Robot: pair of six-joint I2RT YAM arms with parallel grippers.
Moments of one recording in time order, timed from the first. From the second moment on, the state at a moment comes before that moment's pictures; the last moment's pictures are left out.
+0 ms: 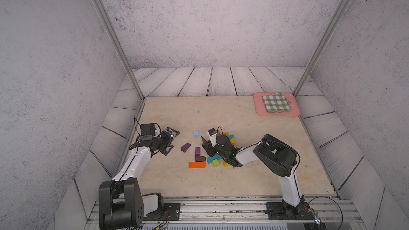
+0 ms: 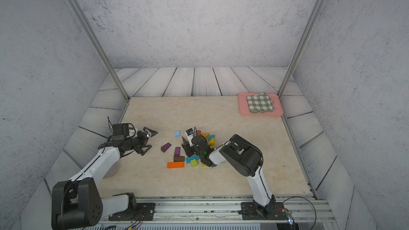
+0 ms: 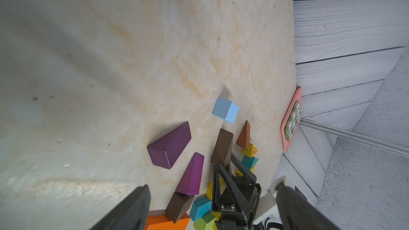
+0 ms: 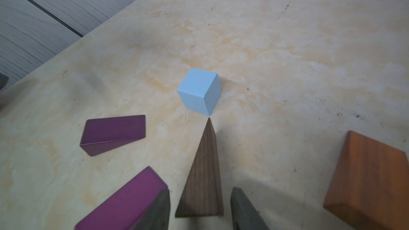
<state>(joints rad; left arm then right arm) 0.10 1.25 0.71 -0.35 0.57 -0.92 0.88 2.07 0.94 0.63 -0.01 0.26</state>
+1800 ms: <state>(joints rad) 0.12 1.25 0.71 -0.40 0.58 -0.82 0.82 2.07 1.32 -0.11 0.00 -0.06</state>
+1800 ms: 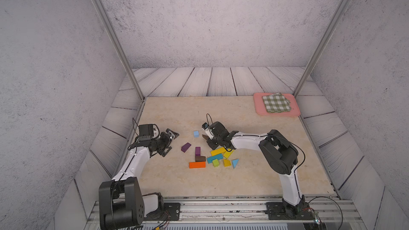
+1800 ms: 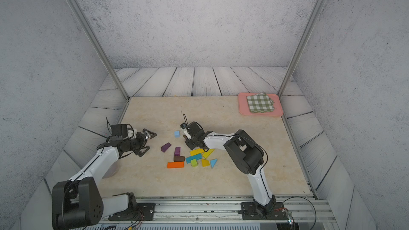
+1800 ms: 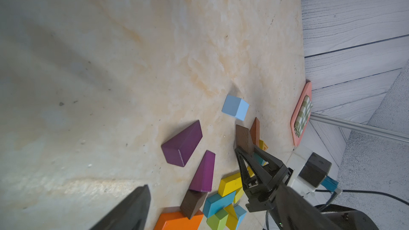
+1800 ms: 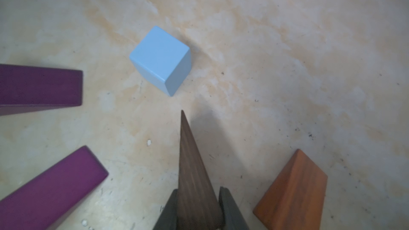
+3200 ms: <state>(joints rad) 0.13 1.28 0.77 -0.43 0.60 -0.79 0.79 2.14 1.41 -0.15 -0.07 -0.11</state>
